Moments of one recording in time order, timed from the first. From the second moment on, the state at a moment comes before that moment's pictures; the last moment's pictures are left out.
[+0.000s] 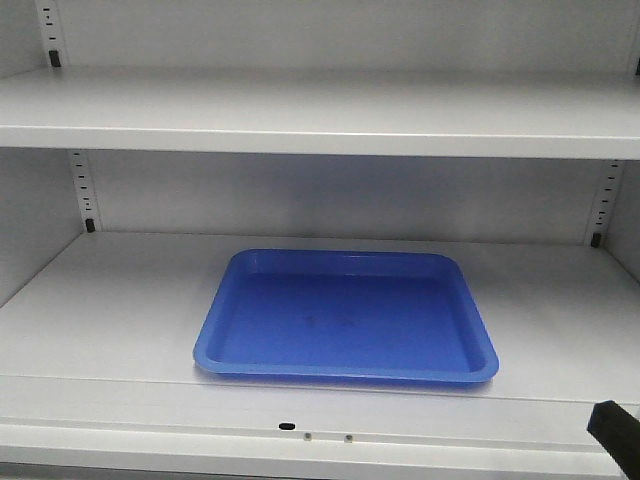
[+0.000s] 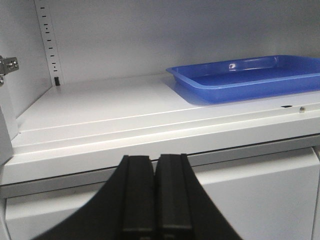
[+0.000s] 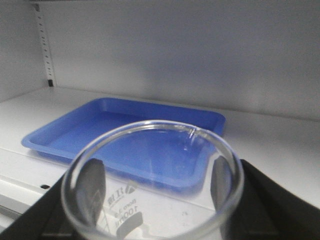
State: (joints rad) left arm -0.25 -0.01 0.03 -0.03 0.01 0.09; right arm 0.39 0.55 -0.48 -0.67 0.06 0.62
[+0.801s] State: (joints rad) left arm -0.25 -0.01 0.03 -0.03 0.01 0.09; right arm 0.26 1.68 -1.06 -0.65 -0.45 0.58
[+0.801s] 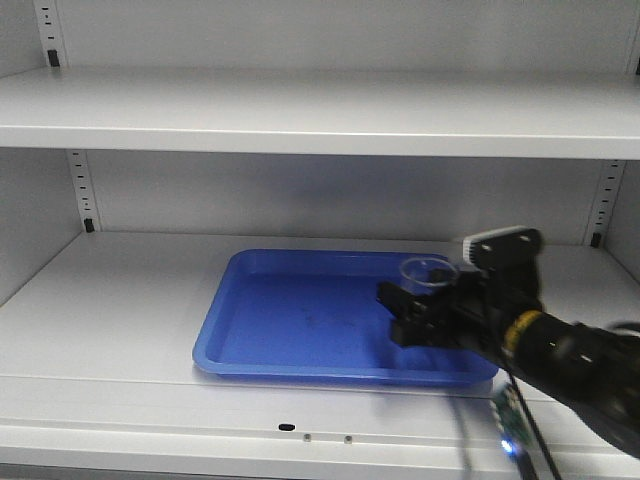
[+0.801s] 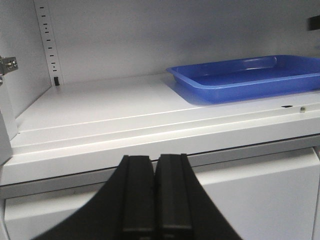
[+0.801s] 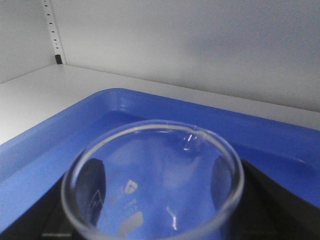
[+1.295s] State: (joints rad) left arm -0.25 -0.01 0.03 -0.03 0.01 0.09; right arm 0.26 1.98 -1.38 -0.70 -0.43 0.56
